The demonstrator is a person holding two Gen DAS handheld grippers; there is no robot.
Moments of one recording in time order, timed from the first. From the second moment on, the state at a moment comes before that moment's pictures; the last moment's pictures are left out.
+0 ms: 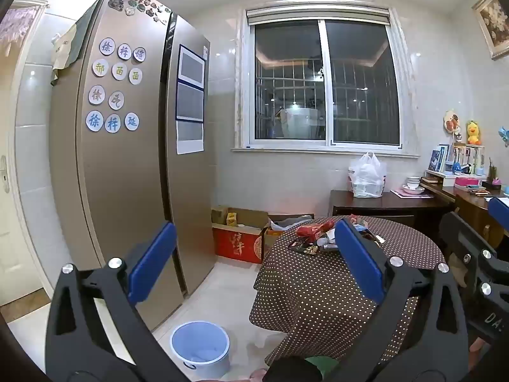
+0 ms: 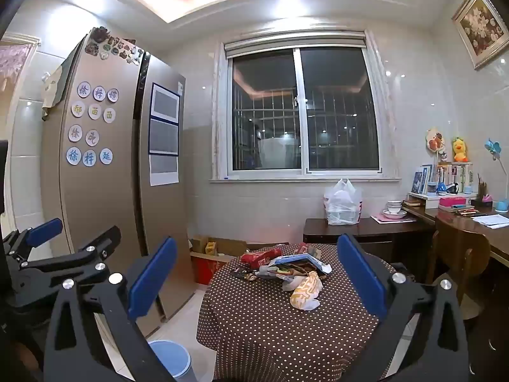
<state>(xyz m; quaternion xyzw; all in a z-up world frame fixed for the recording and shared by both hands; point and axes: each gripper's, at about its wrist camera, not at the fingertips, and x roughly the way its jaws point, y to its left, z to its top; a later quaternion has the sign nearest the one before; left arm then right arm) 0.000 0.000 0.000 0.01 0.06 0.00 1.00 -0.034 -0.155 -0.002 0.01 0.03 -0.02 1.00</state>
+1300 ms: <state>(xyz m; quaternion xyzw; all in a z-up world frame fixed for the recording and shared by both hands) 0.001 0.000 -0.003 0.01 0.07 -0.01 1.00 -0.034 -0.151 -0.003 0.01 0.03 -0.01 1.00</state>
